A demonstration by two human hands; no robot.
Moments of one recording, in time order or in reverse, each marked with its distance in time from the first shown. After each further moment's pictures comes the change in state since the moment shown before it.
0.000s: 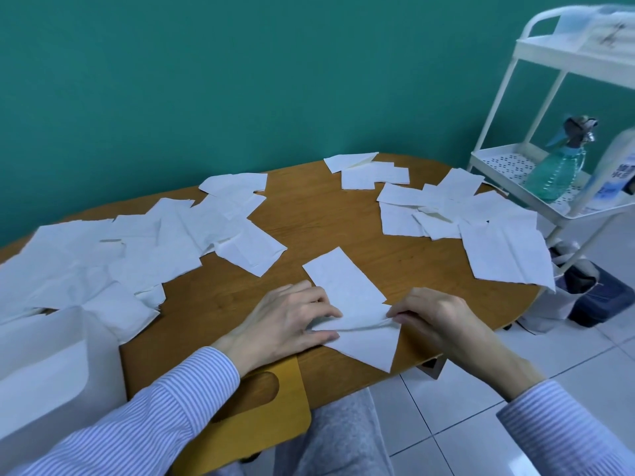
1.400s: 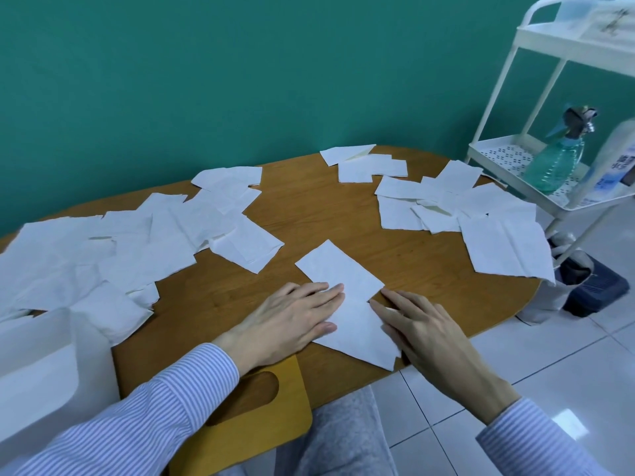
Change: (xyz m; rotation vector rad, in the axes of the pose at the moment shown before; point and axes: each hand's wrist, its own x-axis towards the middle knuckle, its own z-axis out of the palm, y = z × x) left_hand 0.001 -0.010 0.016 0.144 -0.259 0.039; right_hand -0.014 -0.007 0.047 -0.395 -0.062 0.150
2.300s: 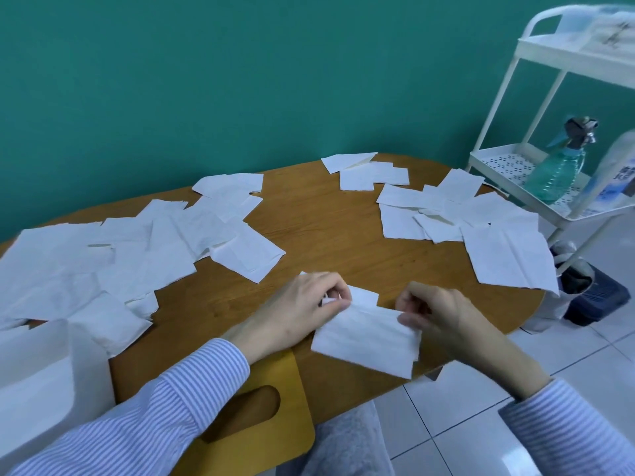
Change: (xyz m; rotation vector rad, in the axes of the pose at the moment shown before) left_hand 0.025 0.004 -0.039 -0.608 0.180 -0.189; right_hand 0.036 0.013 -0.058 0.447 -0.164 0.224
